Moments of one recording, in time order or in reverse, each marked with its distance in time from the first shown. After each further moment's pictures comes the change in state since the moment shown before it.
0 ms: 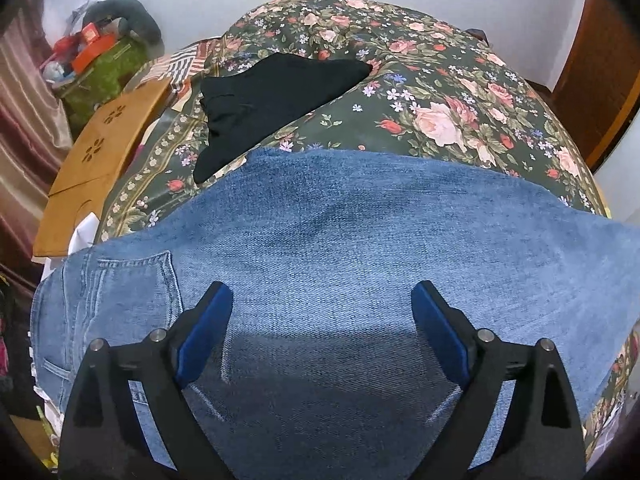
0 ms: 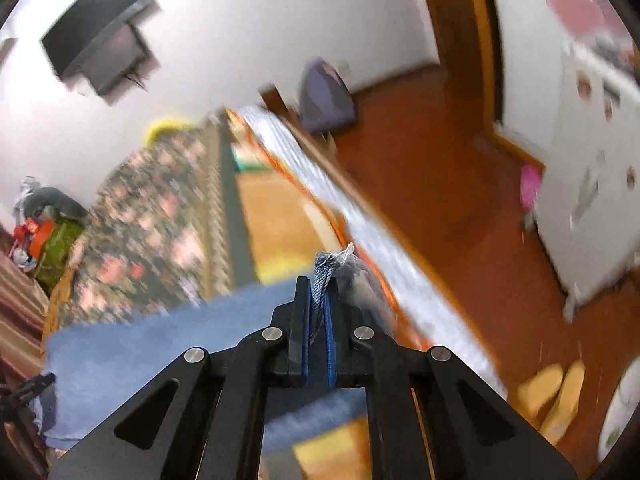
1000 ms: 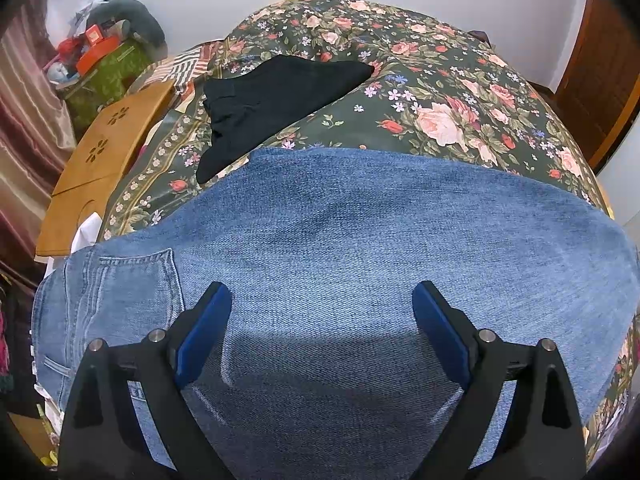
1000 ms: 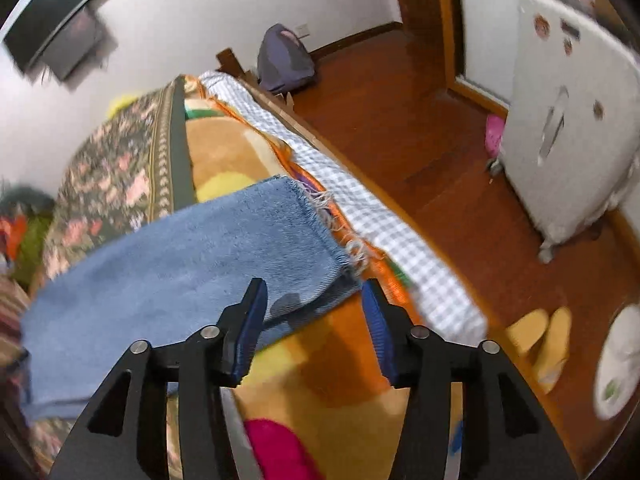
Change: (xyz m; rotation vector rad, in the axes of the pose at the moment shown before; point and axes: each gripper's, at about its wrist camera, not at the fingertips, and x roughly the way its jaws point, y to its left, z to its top) left arm -0.001 0.000 -0.002 0.001 -0.008 0.011; right arm 0.018 -0.046 -0.068 0.132 0.167 -0.108
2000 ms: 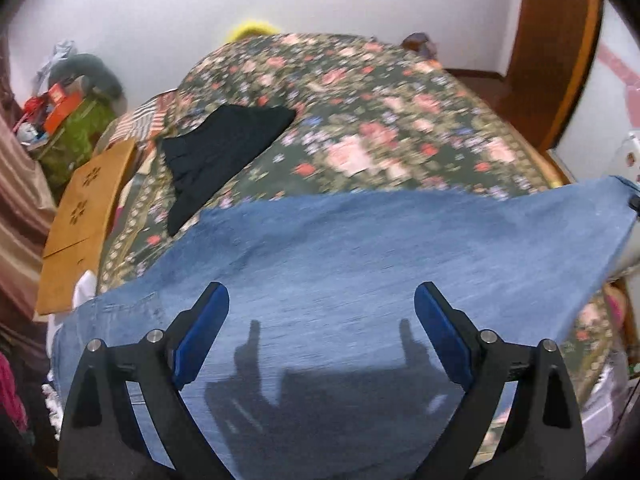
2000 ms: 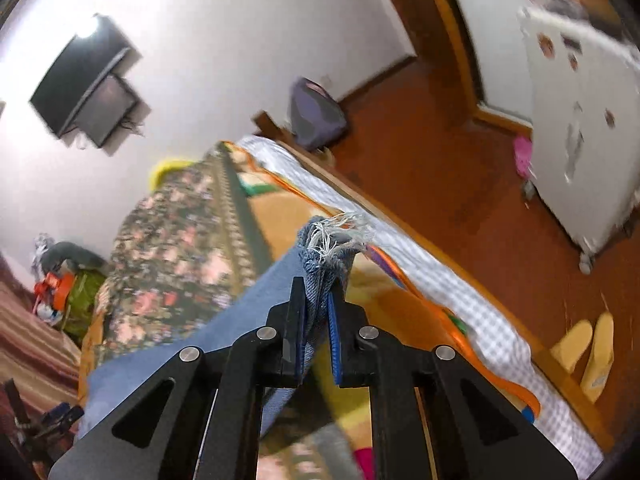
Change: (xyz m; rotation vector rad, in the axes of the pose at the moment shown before) left arm -0.060 -0.051 0.010 0.172 -0.084 -0.105; right arm -0.059 0.048 0.029 0.047 -0.191 0.174
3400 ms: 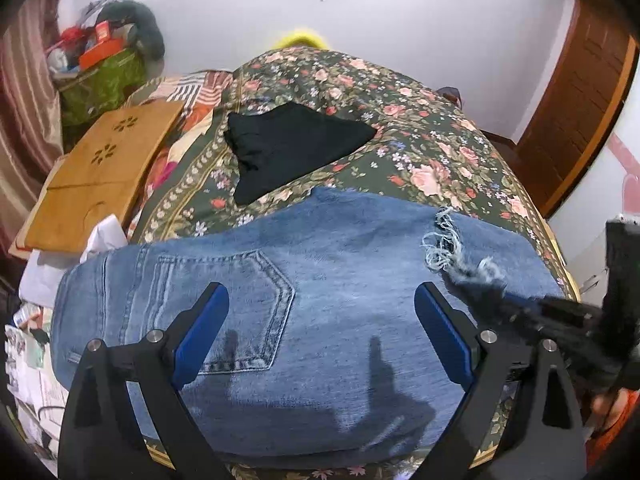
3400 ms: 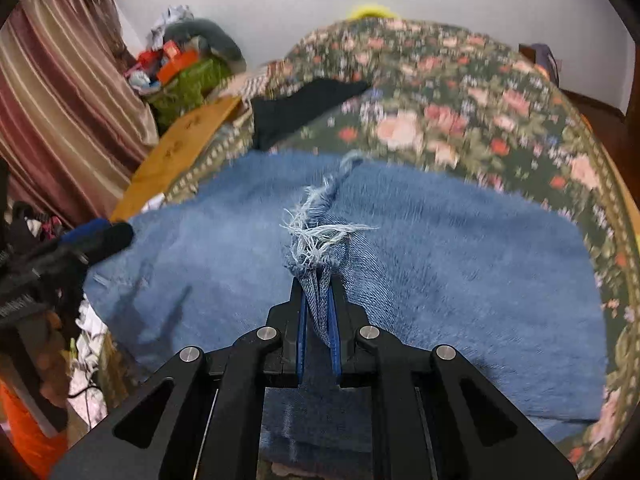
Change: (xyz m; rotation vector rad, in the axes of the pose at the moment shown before) left arm -0.031 0.128 -0.055 -0.260 -0.088 -0.065; right arm 0.092 0.288 -0.202 -0.632 0.423 0.286
